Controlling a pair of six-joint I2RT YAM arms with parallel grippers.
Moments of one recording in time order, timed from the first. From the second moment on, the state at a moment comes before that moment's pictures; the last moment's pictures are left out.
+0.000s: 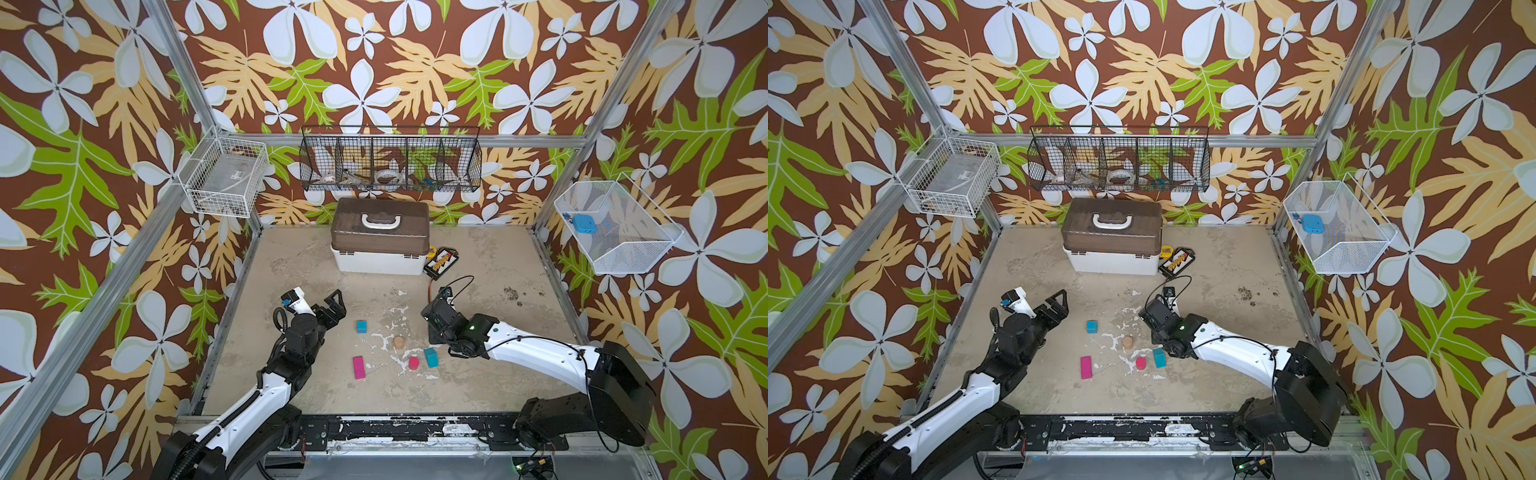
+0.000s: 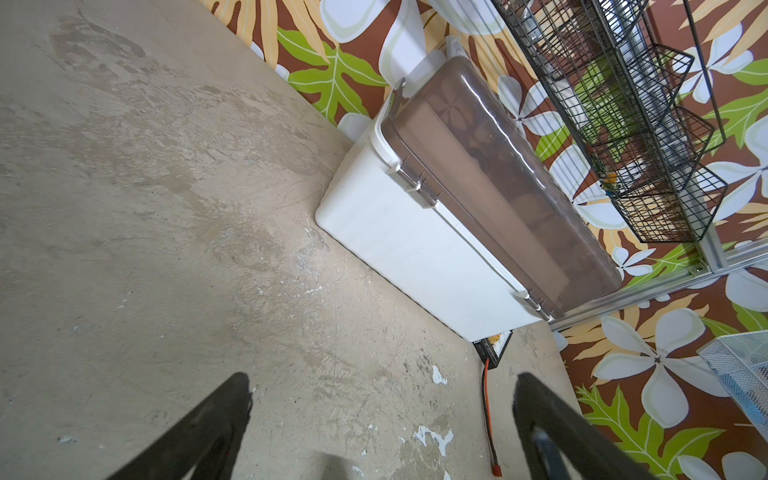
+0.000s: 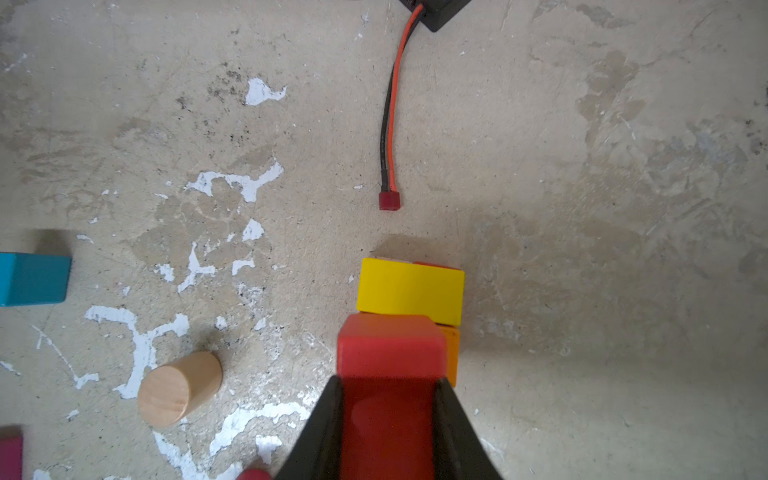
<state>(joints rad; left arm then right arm) -0.38 0.88 0.26 0.37 -0.25 -0.85 0.84 1.43 0.87 -0.53 0.42 0.71</state>
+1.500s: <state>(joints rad) -0.38 0.91 0.26 0.37 -0.24 -0.85 0.73 1.55 0.89 -0.48 0.34 0.67</state>
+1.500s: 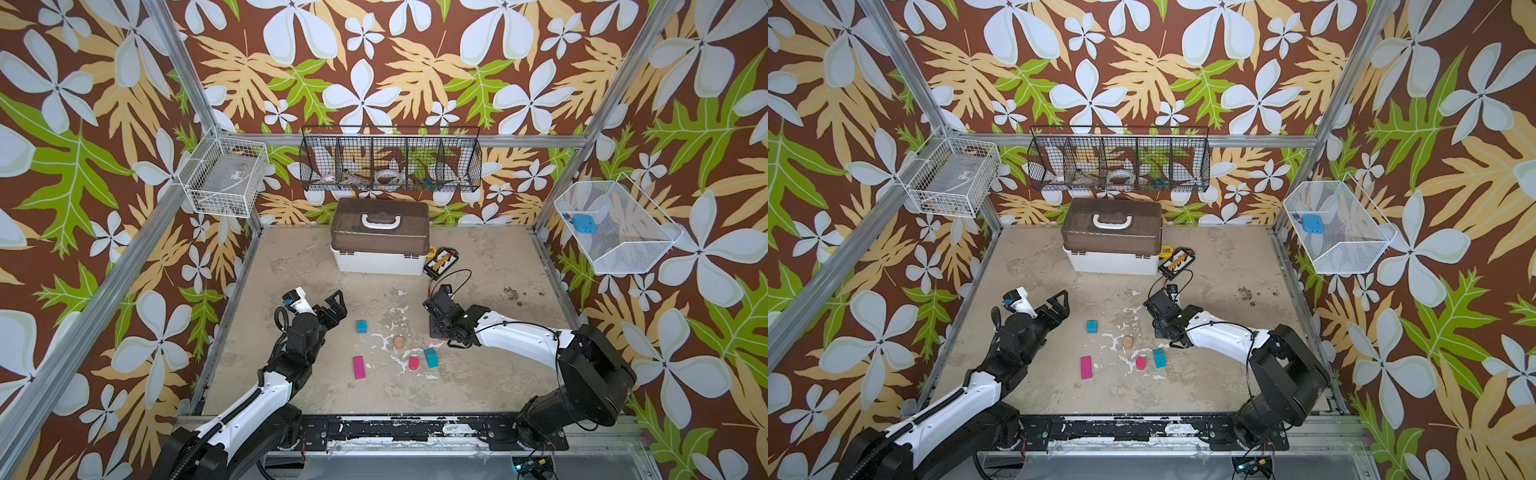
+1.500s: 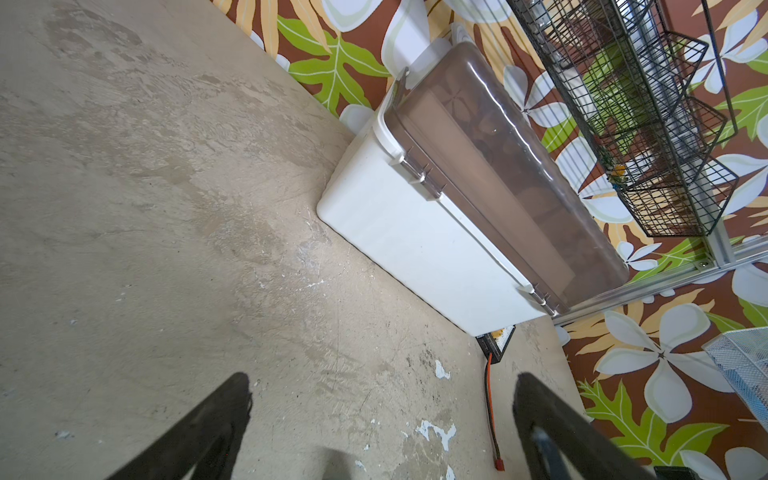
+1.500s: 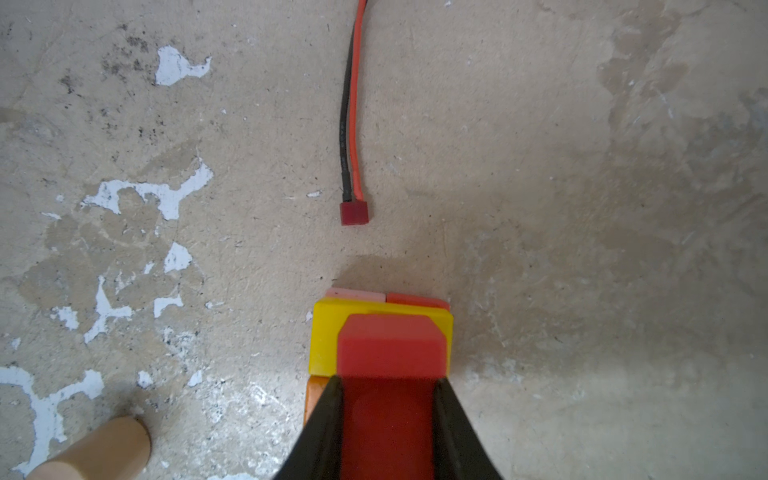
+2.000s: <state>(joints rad) -0.38 0.90 0.27 0.37 -0.23 -0.85 0.73 1.57 0.89 -0.47 0.31 0.69</state>
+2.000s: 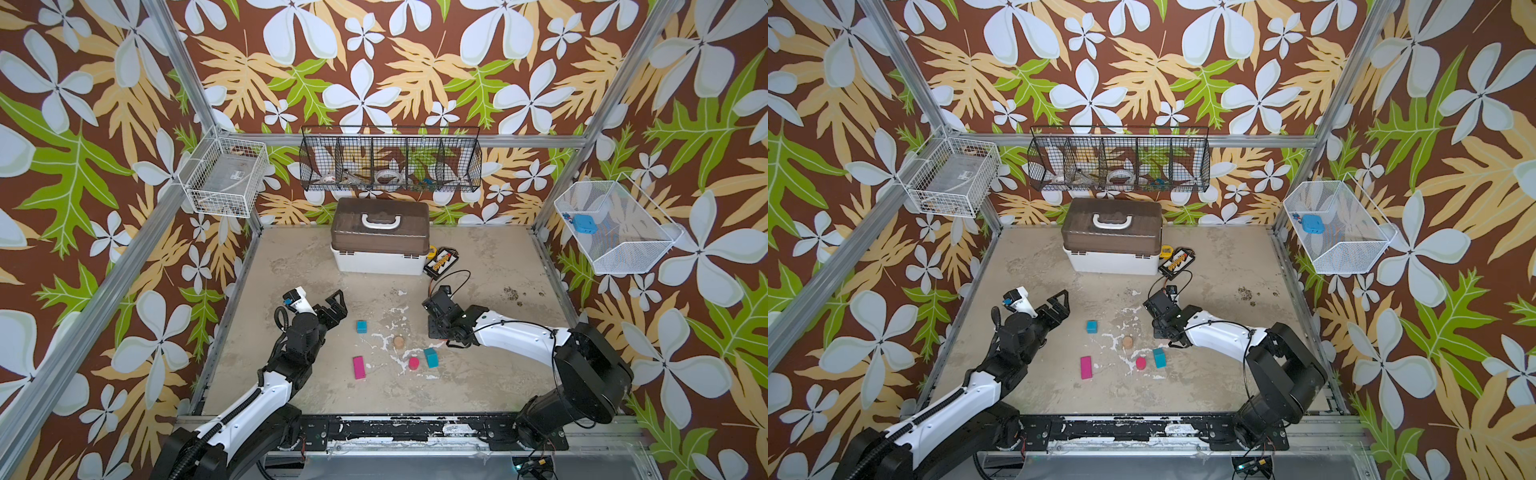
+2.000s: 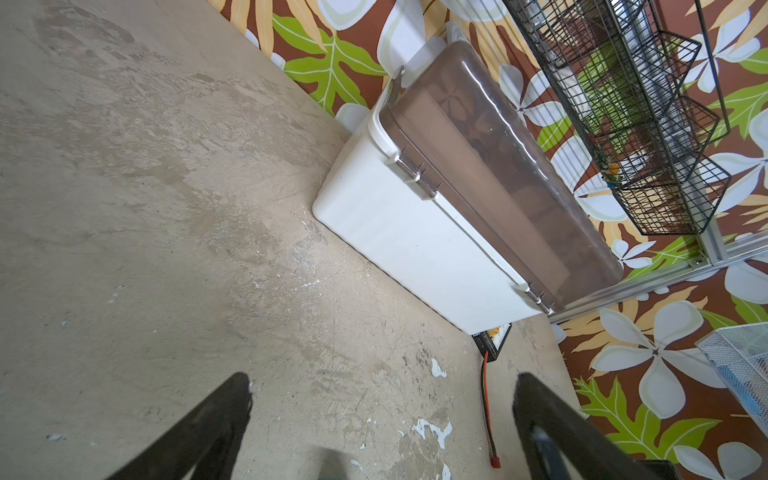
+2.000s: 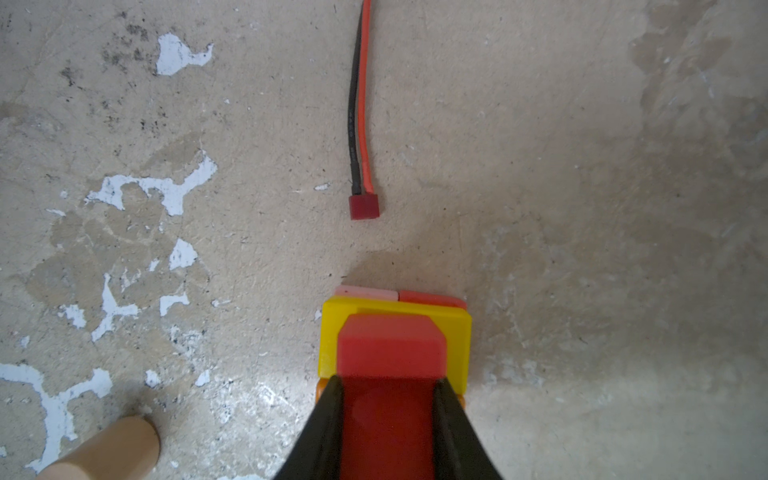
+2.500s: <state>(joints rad) -0.38 0.90 0.27 0.37 -0.23 -0.85 0.73 1.56 0.89 -0.47 0.32 0.69</state>
